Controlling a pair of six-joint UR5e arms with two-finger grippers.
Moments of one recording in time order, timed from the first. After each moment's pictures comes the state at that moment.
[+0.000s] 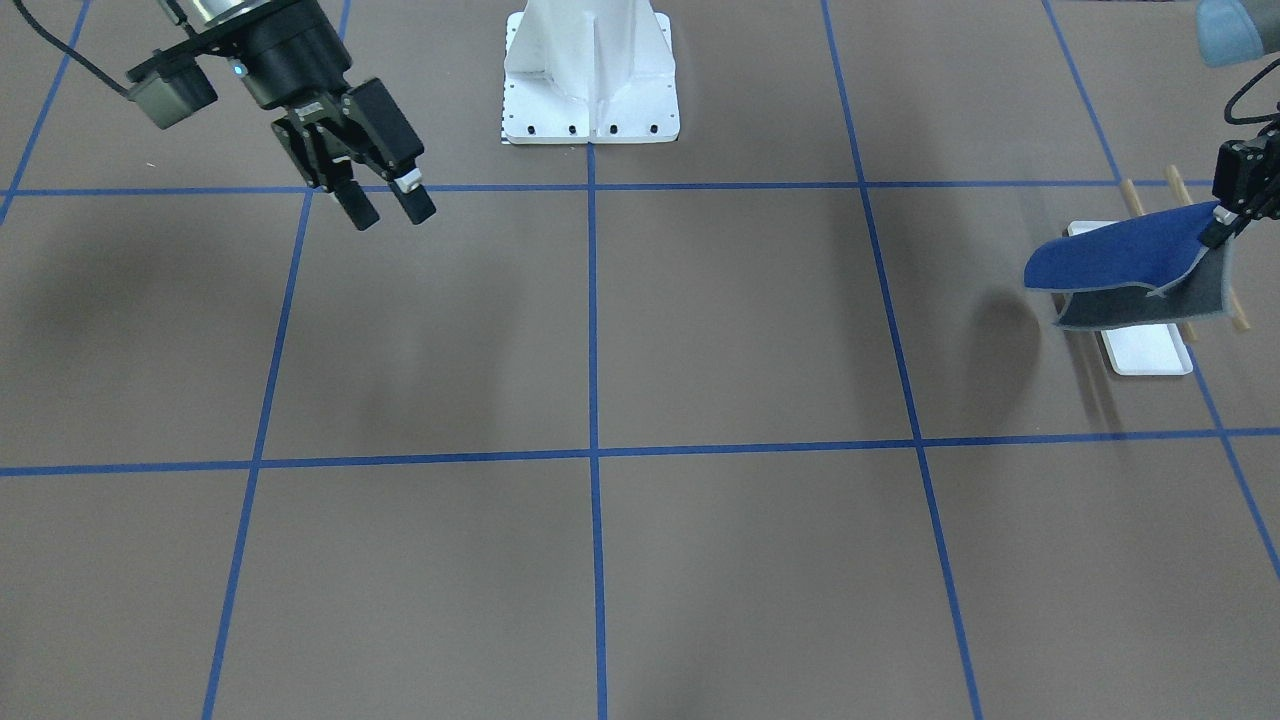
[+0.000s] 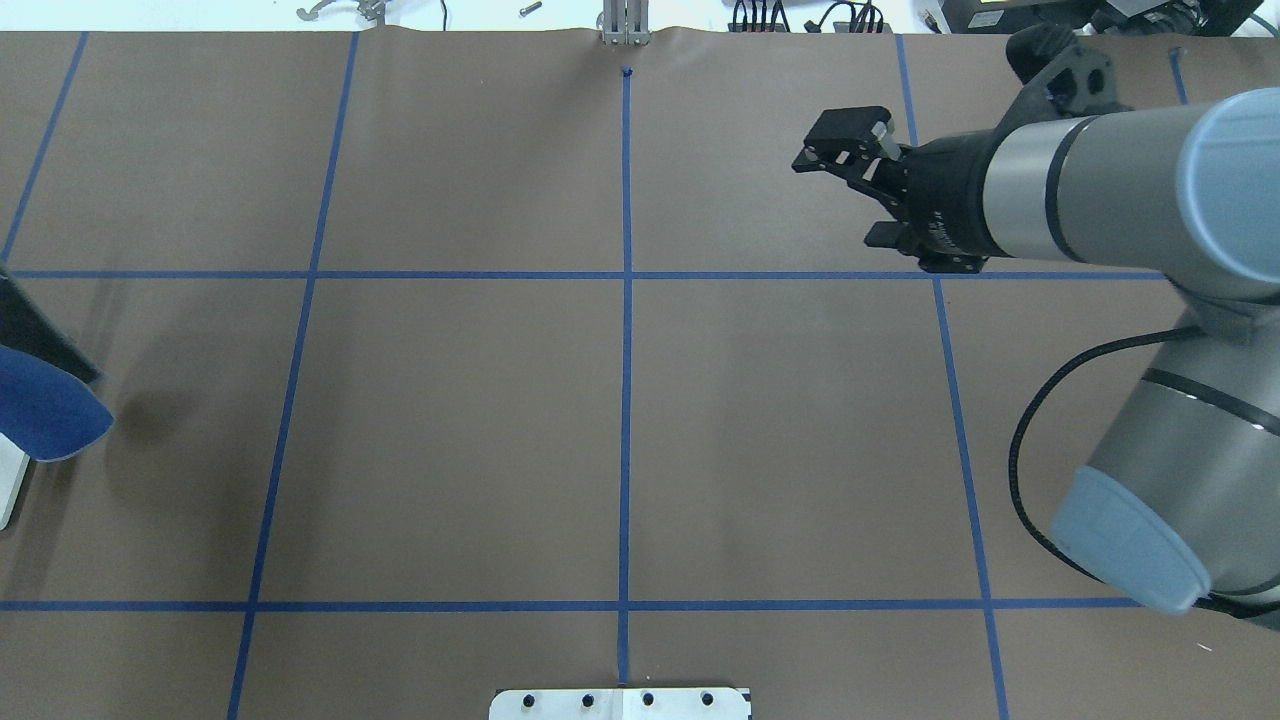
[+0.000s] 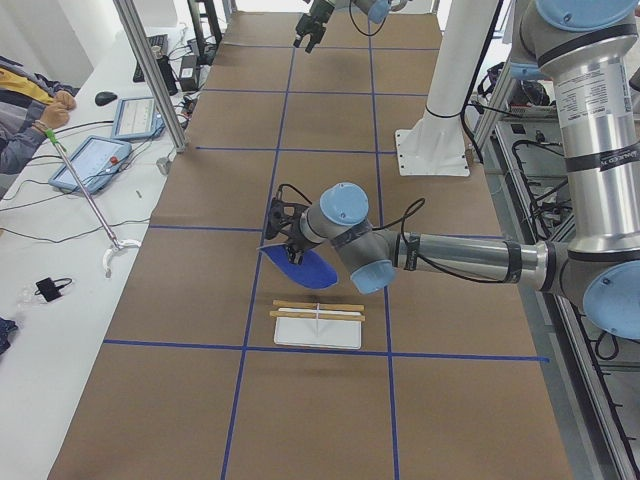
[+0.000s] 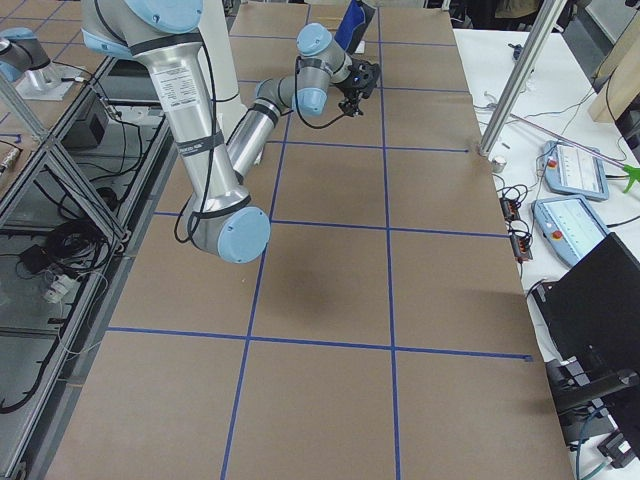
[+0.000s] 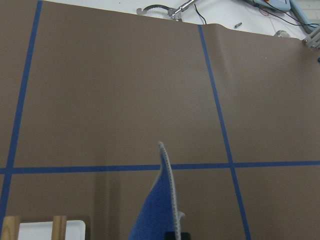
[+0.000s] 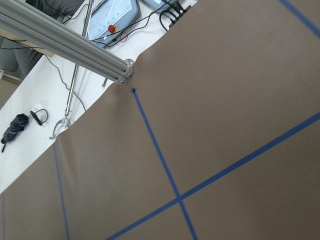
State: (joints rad) left arm -1.35 -1.32 -1.85 -2.53 -2.33 -0.84; right arm 0.74 -1.22 2.20 -1.34 1.72 1.72
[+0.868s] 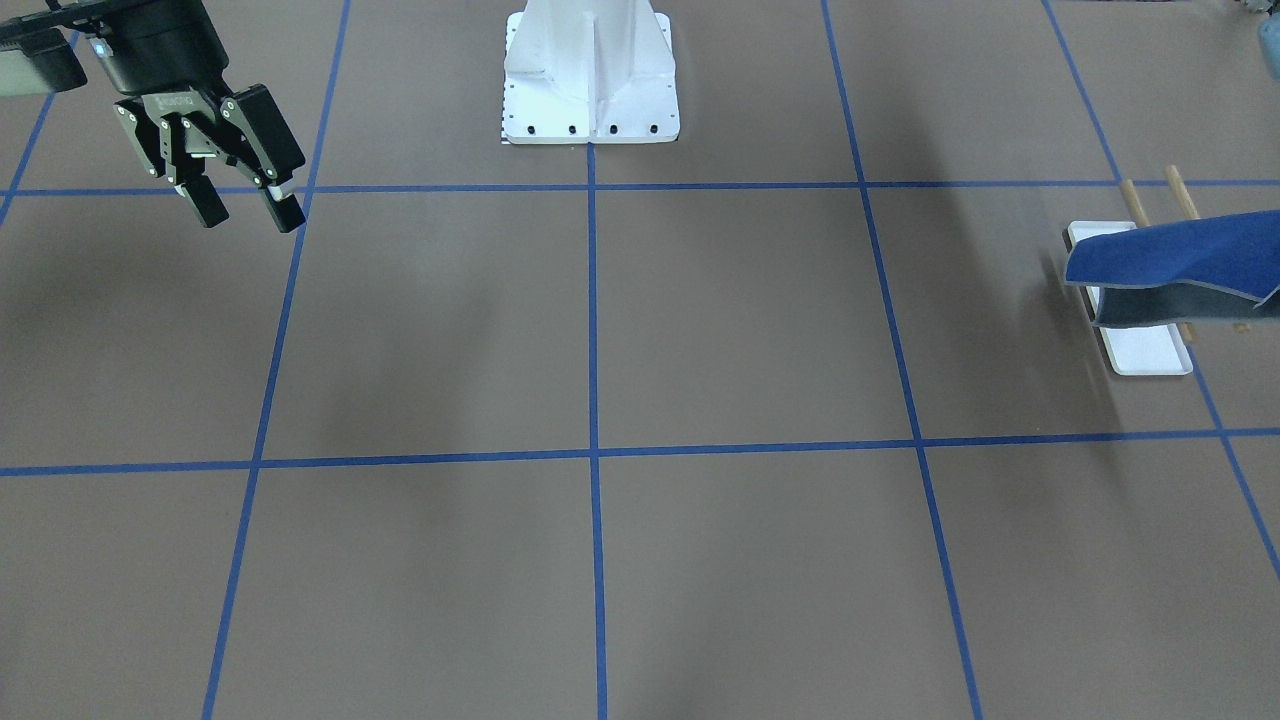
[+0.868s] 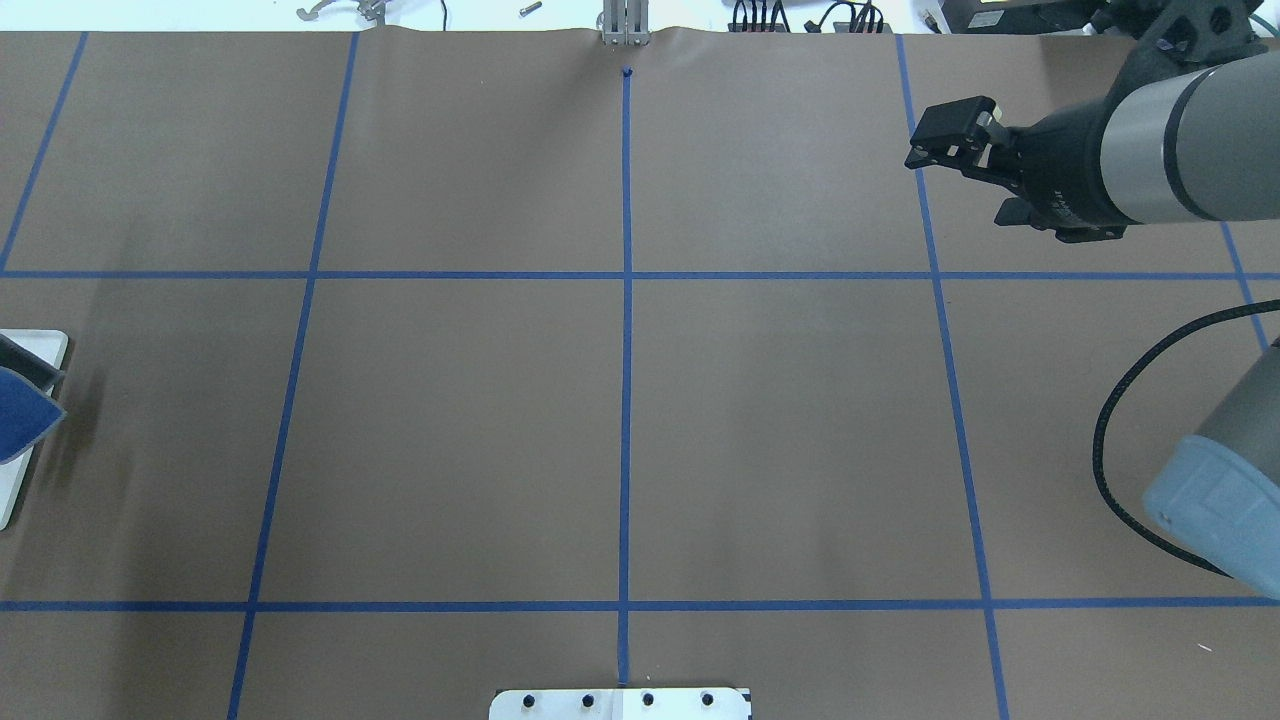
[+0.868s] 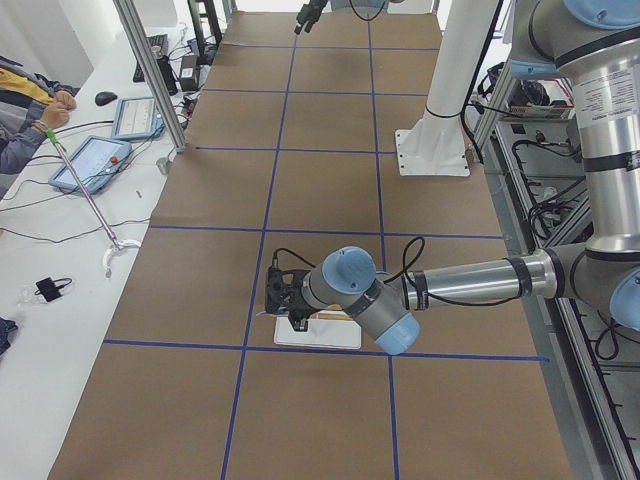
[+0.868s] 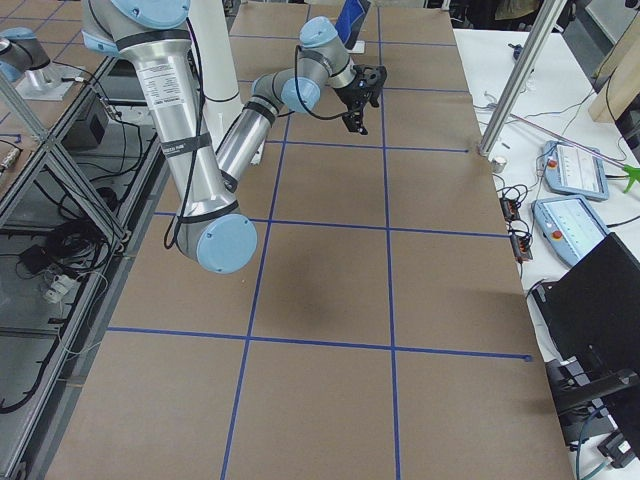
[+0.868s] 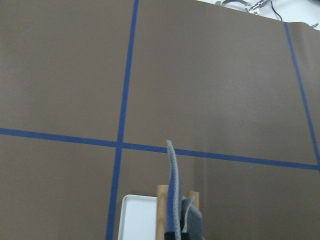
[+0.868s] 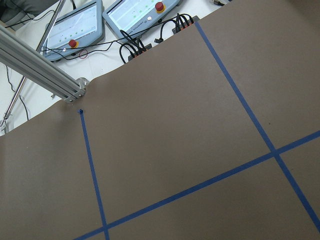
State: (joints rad) left arm -1.52 -1.31 -1.61 -2.52 -2.38 -0.69; right arm 0.84 -1.27 2.26 -1.53 1.78 1.51
